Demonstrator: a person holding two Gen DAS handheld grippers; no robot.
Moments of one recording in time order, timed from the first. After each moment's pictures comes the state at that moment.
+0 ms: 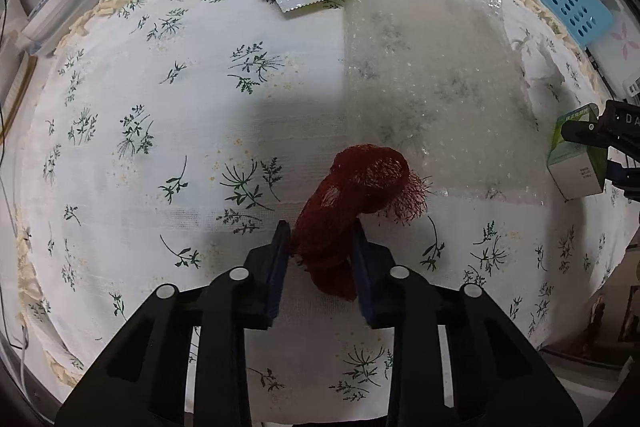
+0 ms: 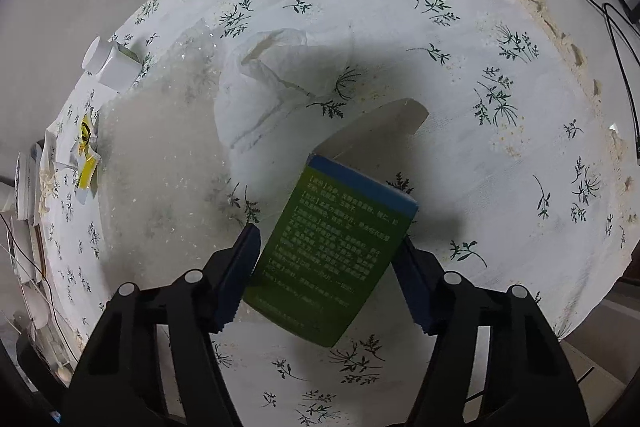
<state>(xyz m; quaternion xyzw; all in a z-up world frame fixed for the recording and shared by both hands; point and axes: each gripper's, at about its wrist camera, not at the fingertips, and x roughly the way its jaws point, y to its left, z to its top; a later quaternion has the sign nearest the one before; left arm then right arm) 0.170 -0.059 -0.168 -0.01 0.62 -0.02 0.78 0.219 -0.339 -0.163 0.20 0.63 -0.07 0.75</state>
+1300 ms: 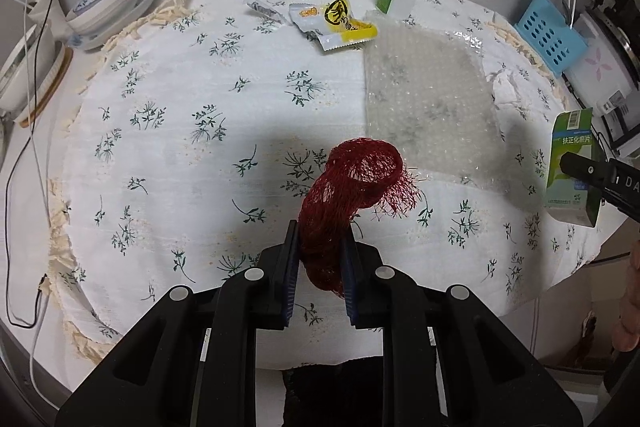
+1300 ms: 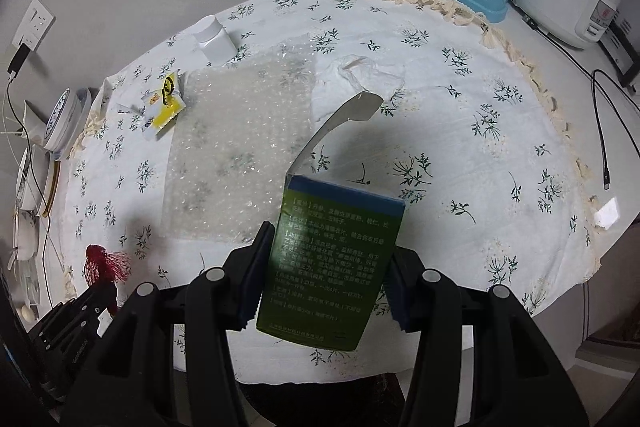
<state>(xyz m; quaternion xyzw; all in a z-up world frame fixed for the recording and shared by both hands) 0.121 -0.024 -0.104 -0.03 0.58 -0.02 0.81 0.151 -0.289 -0.089 0.13 0.56 -0.01 0.82</state>
